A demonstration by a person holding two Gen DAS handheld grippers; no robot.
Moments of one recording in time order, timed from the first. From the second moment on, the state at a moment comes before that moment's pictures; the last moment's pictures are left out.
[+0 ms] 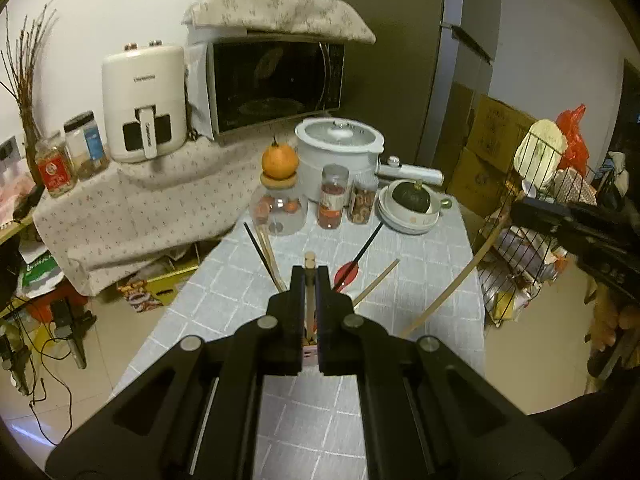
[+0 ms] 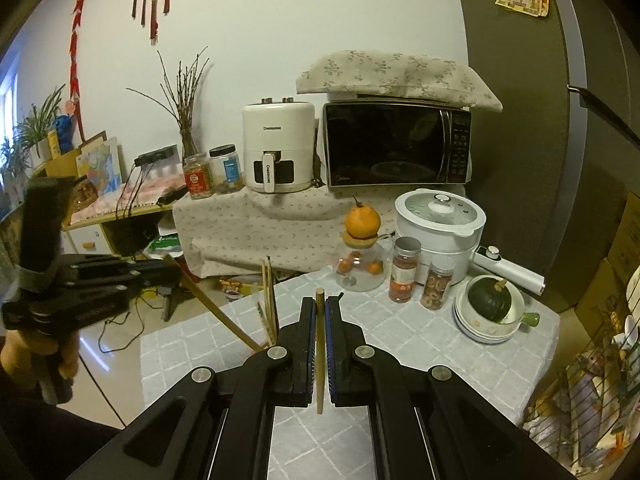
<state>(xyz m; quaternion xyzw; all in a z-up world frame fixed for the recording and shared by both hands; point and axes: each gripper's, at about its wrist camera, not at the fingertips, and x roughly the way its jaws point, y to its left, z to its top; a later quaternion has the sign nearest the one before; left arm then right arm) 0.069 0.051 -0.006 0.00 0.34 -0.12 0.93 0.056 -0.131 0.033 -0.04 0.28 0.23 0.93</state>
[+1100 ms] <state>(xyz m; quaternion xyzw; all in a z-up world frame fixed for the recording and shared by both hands) 0.095 0.086 -0.036 -0.10 0.39 -0.08 0.91 0.076 -0.093 0.048 0.02 0.25 0.26 0.93</state>
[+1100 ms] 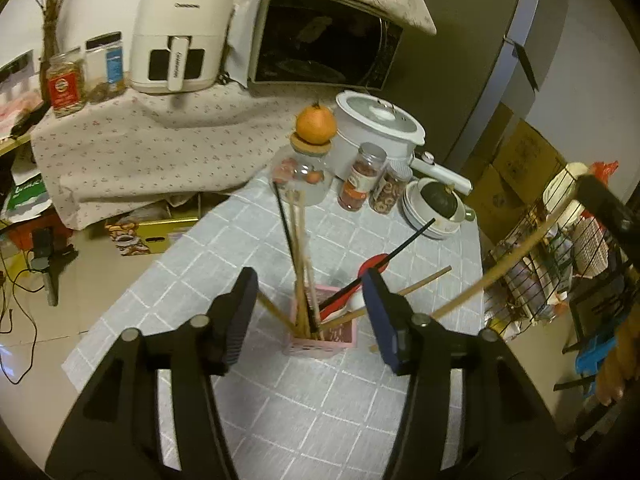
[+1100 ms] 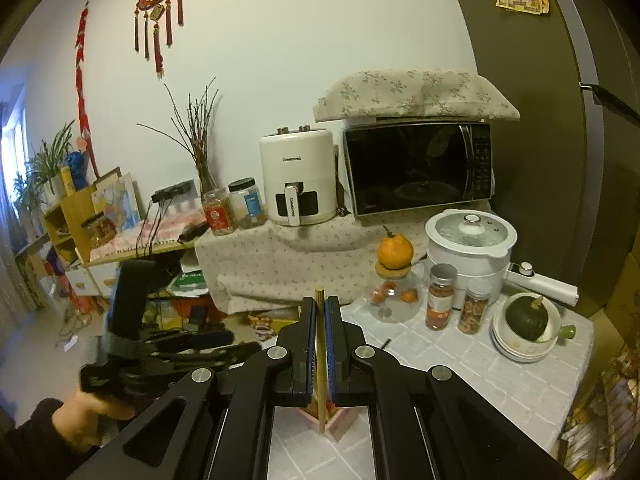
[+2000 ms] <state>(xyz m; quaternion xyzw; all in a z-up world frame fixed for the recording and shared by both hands) 0.066 0.105 -0.060 -0.09 0.42 -0.08 0.90 0.108 -0.047 -0.015 -0.06 0.30 0.22 0.93</state>
